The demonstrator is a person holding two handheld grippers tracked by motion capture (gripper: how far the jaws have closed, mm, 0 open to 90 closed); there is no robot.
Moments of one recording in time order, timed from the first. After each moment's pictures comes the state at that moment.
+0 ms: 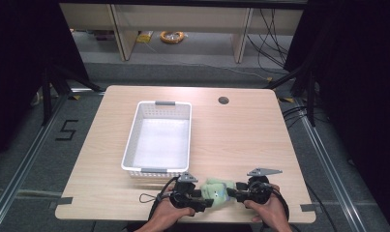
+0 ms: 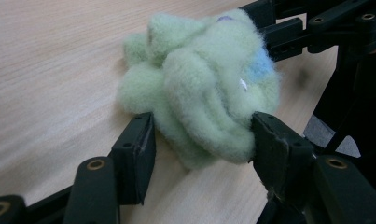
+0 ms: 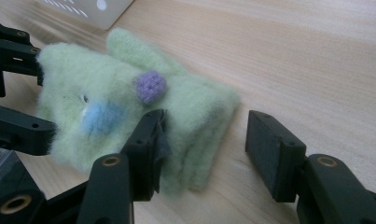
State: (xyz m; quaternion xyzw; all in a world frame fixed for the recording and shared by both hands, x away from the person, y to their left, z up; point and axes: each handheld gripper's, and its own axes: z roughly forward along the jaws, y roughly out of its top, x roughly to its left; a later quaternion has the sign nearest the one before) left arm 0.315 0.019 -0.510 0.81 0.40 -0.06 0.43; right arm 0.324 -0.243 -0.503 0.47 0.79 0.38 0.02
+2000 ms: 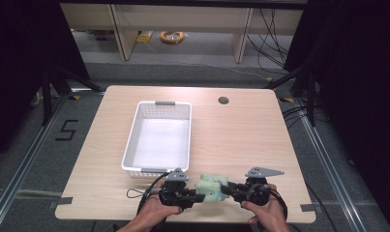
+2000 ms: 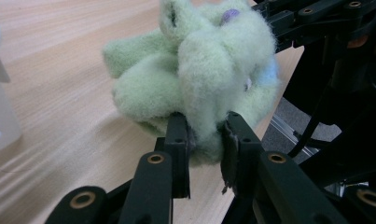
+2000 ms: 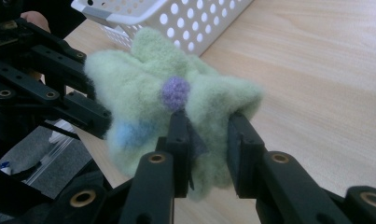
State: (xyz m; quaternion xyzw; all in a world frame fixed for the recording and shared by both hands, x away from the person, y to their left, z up) left arm 0.310 0.049 -0.478 0.81 0.35 -0.05 0.47; right arm 0.304 -0.222 -0.469 0.44 0.77 0.46 -0.01
